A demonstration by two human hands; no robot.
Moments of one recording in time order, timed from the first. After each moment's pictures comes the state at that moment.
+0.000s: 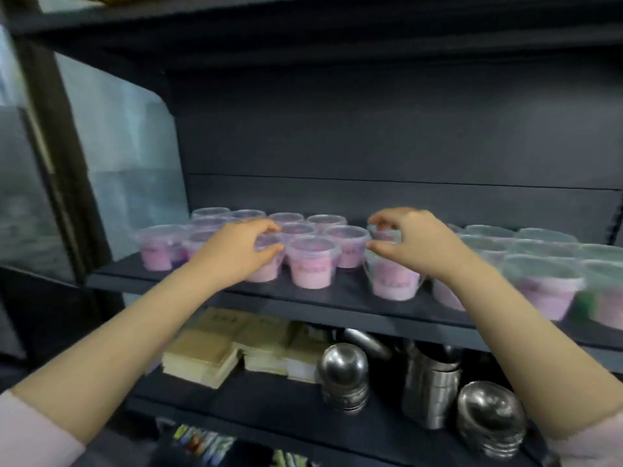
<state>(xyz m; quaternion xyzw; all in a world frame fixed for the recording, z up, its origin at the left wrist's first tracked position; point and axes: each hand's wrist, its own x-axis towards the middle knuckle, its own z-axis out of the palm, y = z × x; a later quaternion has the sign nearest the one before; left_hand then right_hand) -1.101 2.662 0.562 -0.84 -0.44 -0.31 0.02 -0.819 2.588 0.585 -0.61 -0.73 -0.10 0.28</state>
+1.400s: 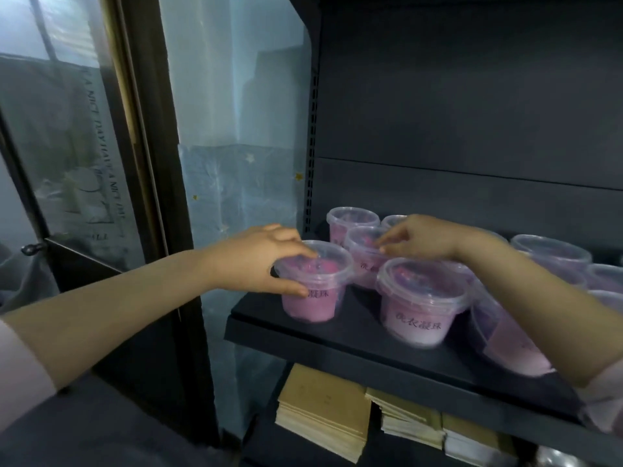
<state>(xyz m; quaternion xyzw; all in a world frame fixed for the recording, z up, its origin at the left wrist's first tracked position) -1.425 2.941 0.536 -0.94 -0.33 -0.09 0.05 -1.125 2.928 0.571 -0.61 -0.78 0.08 0.07</state>
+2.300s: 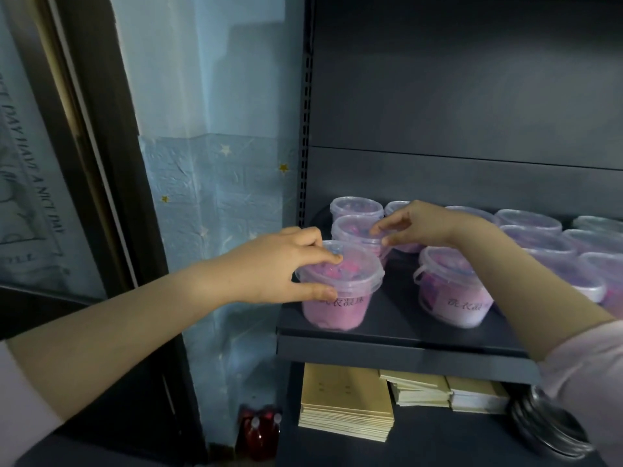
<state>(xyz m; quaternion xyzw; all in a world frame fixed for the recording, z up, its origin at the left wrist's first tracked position) -1.476 2.982 0.525 -0.97 -0.18 -0.16 -0.01 -1.184 2.947 0.562 -0.68 -0.69 0.17 0.17</state>
